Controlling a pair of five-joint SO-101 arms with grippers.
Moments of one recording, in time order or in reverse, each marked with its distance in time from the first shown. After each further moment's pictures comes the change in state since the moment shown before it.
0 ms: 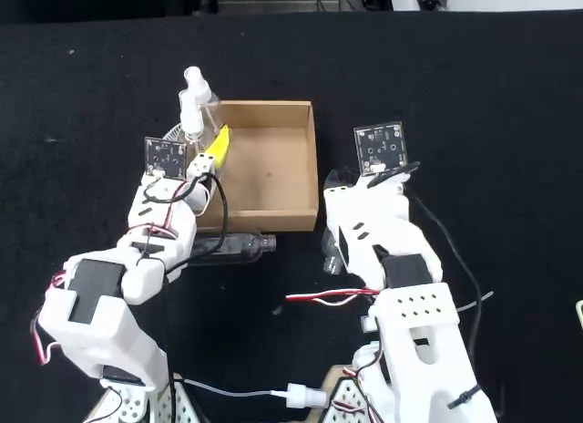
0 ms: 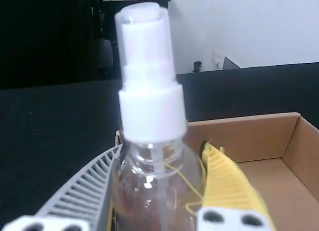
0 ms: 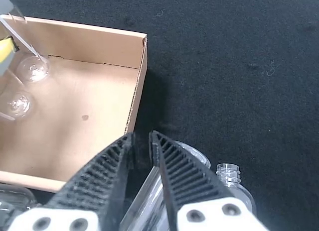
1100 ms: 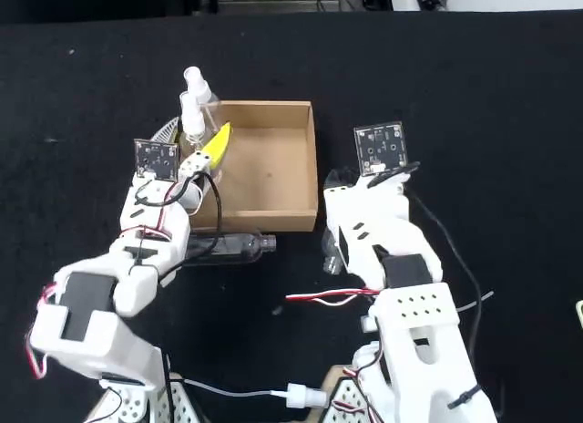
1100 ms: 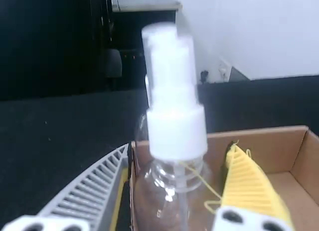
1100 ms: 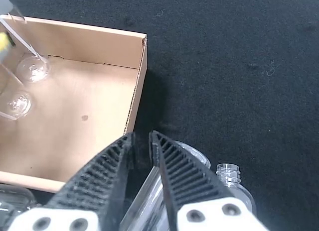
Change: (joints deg) left arm -1.5 -4.7 2.5 -0.6 -0.3; right arm 0.0 0.0 0.0 0.0 0.0
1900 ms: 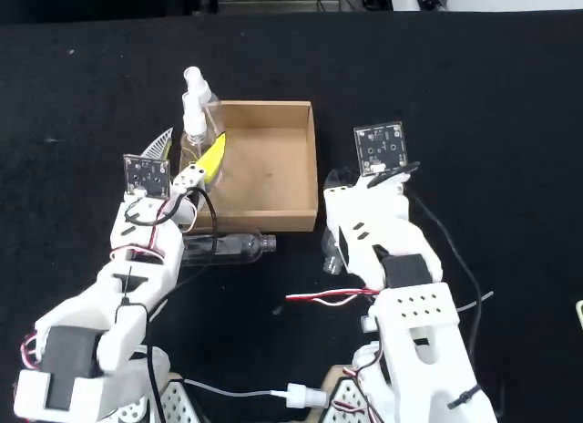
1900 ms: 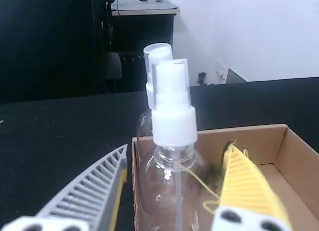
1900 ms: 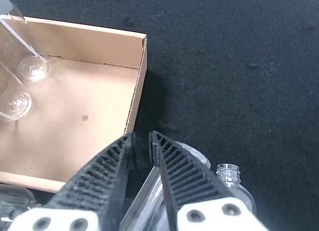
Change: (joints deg) left arm -0.1 -17.3 11.4 6.0 0.0; right arm 0.0 0.0 0.0 0.0 0.0
